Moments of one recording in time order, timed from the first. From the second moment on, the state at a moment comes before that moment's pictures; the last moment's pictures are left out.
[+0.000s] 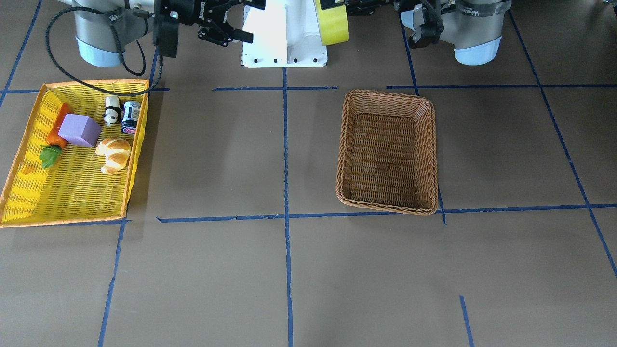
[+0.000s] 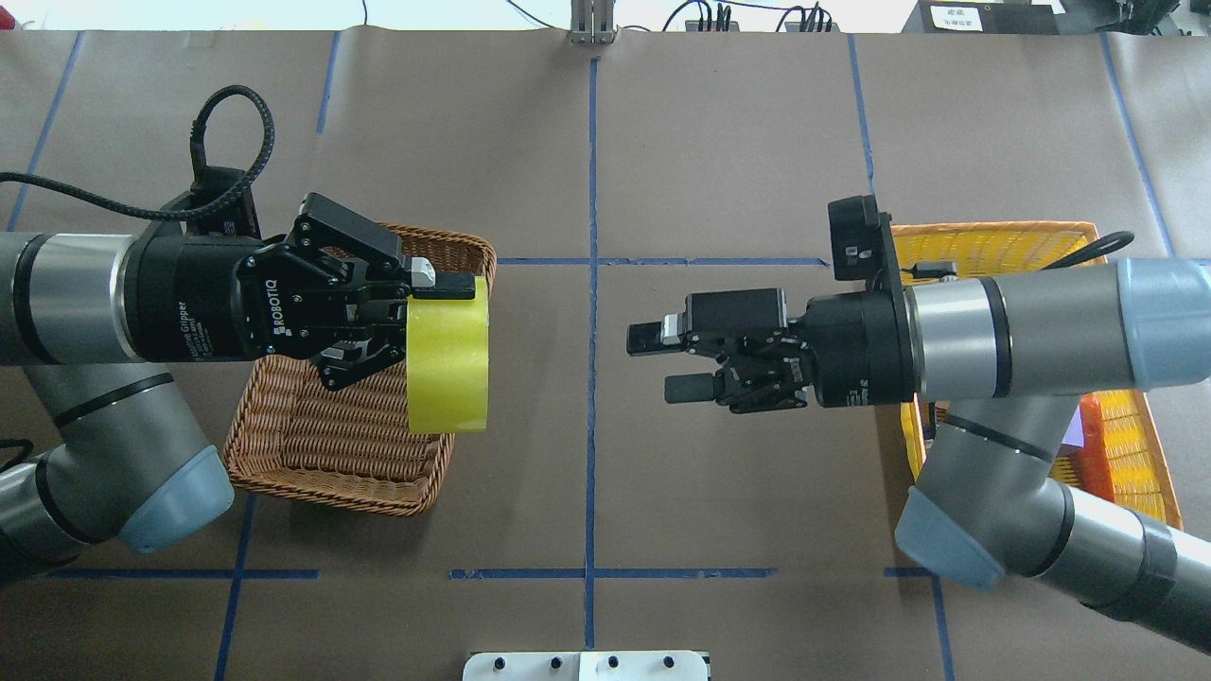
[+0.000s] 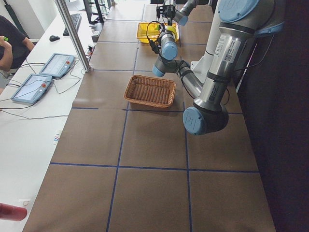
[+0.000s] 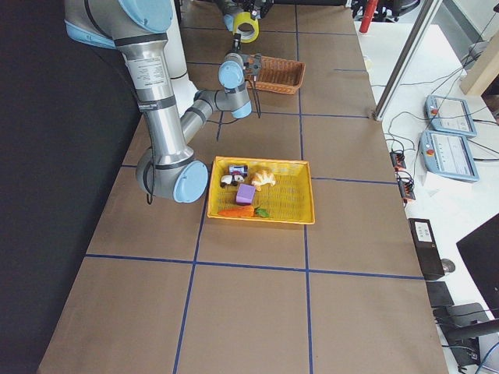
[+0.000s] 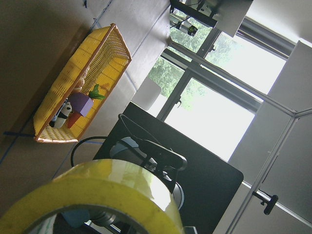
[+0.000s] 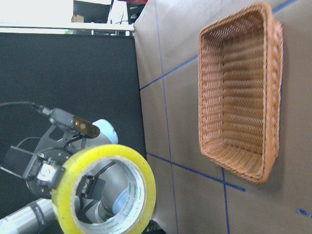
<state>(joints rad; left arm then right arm) -0.68 -1.93 -1.90 -3.07 -2.05 -2.42 0.64 -1.23 1.92 -0.29 2.08 1.88</state>
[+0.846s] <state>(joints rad) -0.68 -1.92 -1.96 -2.18 -2.13 -1.65 0.95 -1.24 1.93 -1.16 2.19 1.17</state>
